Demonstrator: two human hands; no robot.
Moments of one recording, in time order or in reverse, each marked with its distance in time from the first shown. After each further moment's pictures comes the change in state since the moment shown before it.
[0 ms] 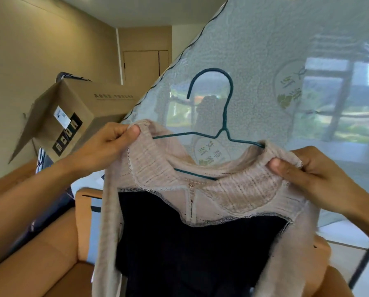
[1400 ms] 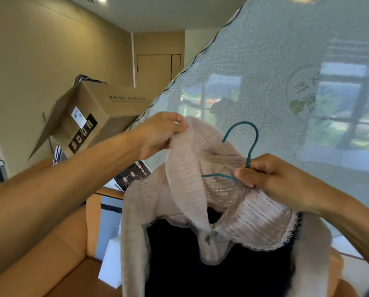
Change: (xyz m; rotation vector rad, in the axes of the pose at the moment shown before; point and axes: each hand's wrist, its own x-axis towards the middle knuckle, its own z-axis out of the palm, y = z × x) left_hand 0.049 0.071 0.048 -0.298 0.047 -0.487; right_hand 0.032 -0.027 0.039 -0.060 -0.296 0.178
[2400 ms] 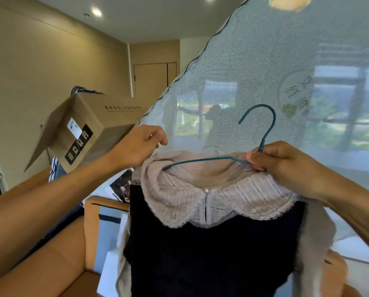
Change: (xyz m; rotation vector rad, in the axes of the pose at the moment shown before) left_hand 0.008 -0.027 -0.026 0.643 0.134 0.326; right_hand -0.001 0.008 -0.035 0.103 0.174 0.021
